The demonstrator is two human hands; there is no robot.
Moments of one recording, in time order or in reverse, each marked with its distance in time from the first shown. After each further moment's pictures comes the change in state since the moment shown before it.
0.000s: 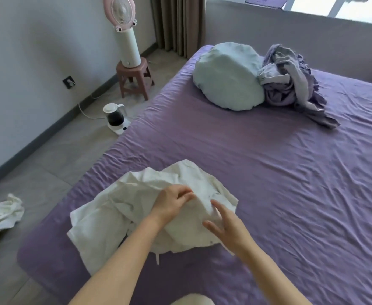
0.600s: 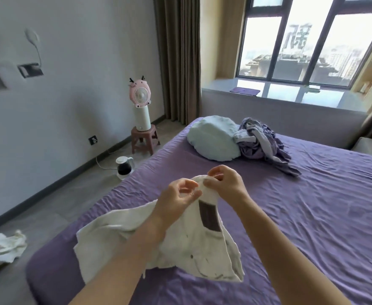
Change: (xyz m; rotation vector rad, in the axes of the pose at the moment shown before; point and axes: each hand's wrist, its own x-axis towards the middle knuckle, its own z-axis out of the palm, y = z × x) left_hand -0.148 0.191 0.013 -0.102 0.286 0.200; right_hand -0.114 -0.117 -0.171 0.315 0.341 -0.168
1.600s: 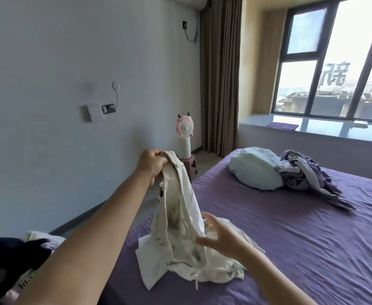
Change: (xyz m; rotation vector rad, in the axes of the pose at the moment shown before) left_hand -0.063 0.054 -0.246 -0.135 0.472 -0.194; right_hand -0.136 -0.035 0.147 -0.391 -0.451 -0.345
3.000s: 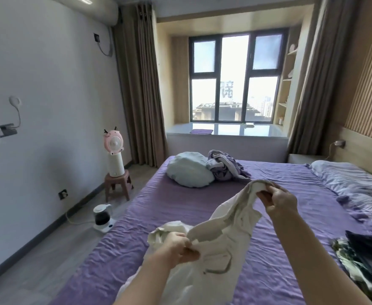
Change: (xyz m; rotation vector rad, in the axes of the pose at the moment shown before) left_hand -0.127 -0.112 0.072 -0.222 -0.766 -0.610; right_hand -0.128 -0.034 -0.123 1.404 1.452 0.364
